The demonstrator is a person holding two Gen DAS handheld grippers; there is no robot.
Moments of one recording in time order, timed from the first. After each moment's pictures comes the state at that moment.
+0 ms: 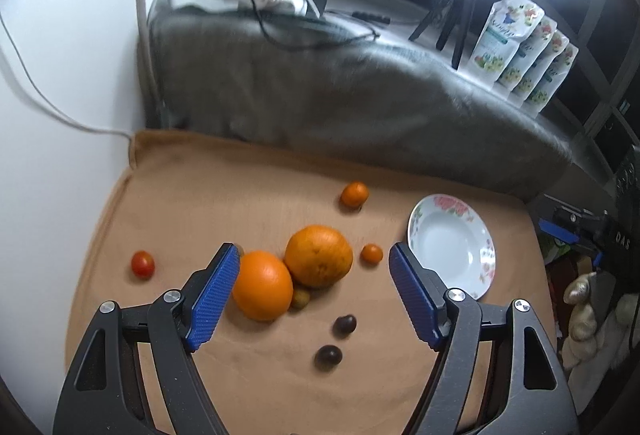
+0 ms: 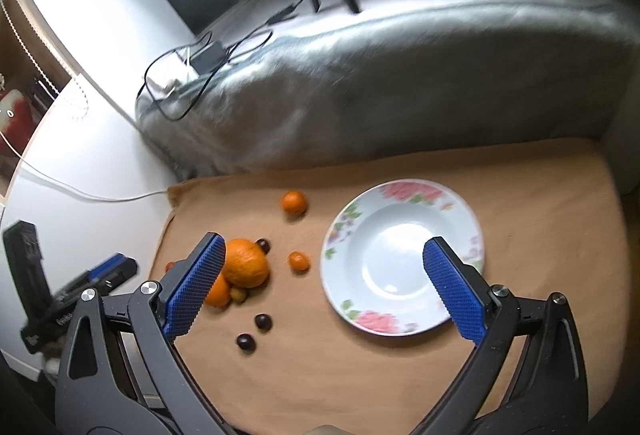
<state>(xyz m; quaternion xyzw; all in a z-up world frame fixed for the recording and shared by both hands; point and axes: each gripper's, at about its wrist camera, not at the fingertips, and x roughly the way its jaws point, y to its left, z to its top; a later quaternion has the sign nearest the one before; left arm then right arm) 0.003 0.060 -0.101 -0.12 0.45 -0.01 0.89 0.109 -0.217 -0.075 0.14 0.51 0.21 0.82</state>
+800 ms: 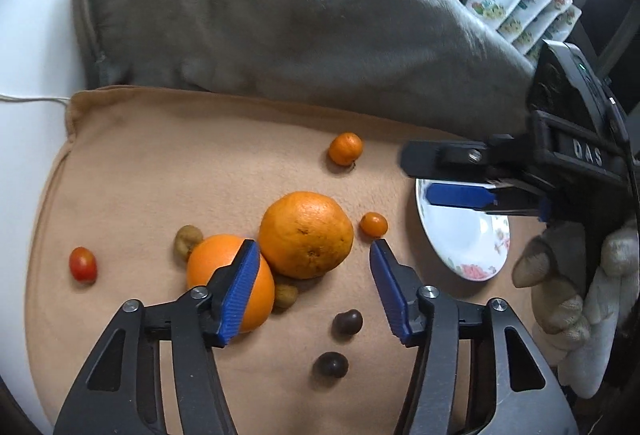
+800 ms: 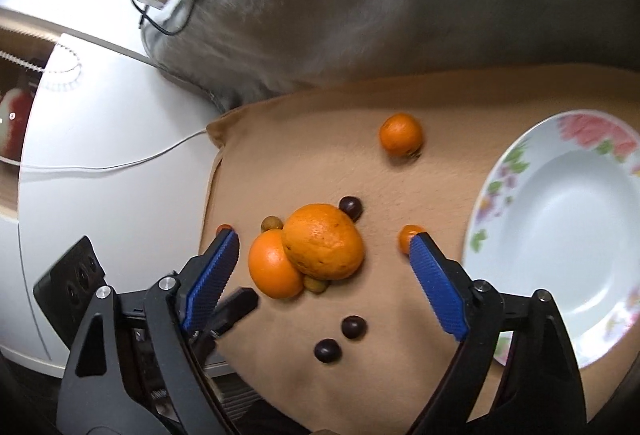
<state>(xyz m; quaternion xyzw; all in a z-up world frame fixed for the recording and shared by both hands) 0.044 0.055 -0.170 -0.12 0.50 -0.08 0.85 0.165 -0.102 -0.176 0.21 0.64 0.32 0.67</state>
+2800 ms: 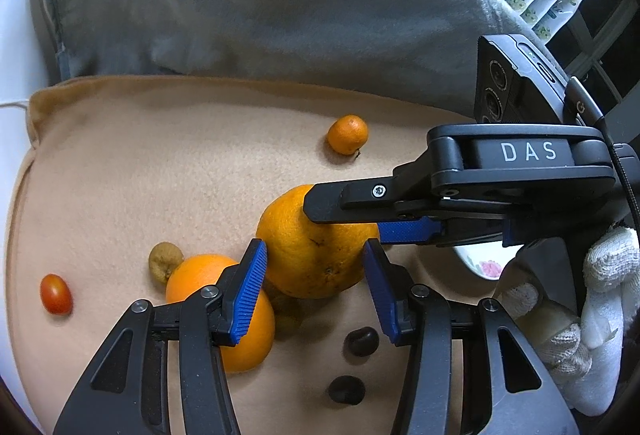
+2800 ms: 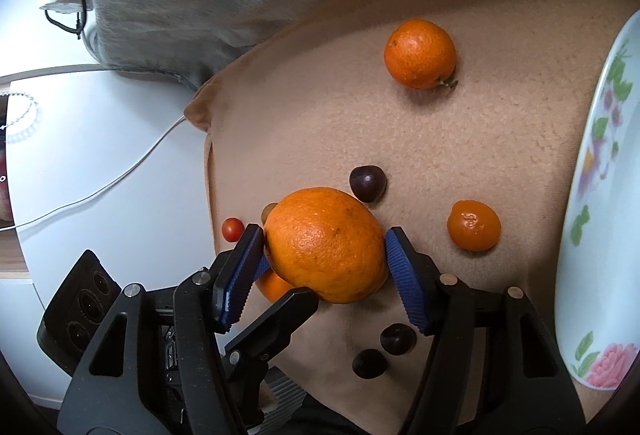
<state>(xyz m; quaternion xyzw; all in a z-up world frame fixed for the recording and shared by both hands) 0.074 0.041 -0.194 -0.11 0.52 -0.11 0.84 0.171 -0.068 -0.236 0.28 0.71 0.30 0.58</state>
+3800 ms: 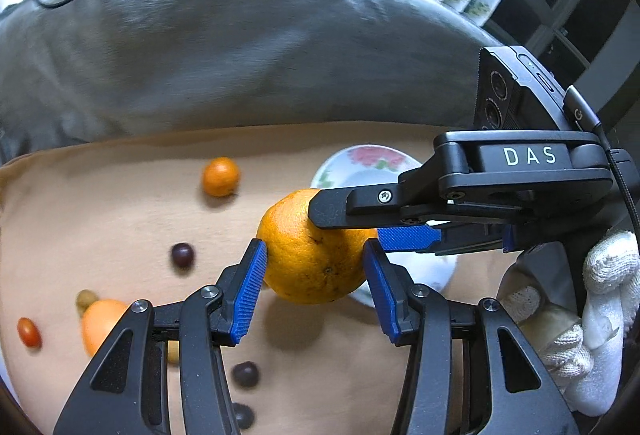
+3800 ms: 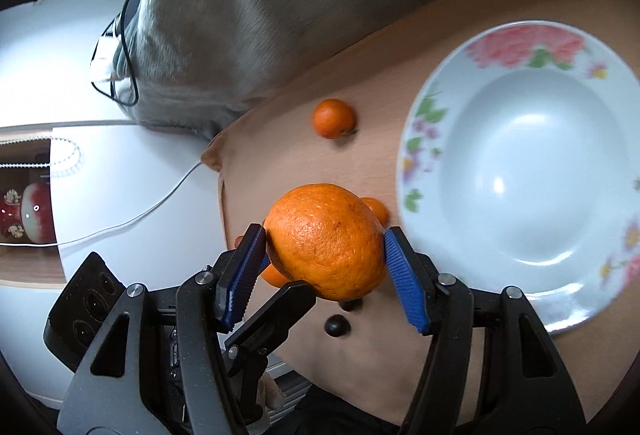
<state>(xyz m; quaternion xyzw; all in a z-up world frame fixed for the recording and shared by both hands) 0.086 -0.045 -0.163 -0.07 0.50 -0.18 0.84 0.168 -0.187 -0.199 0.33 0.67 0.25 0.61</state>
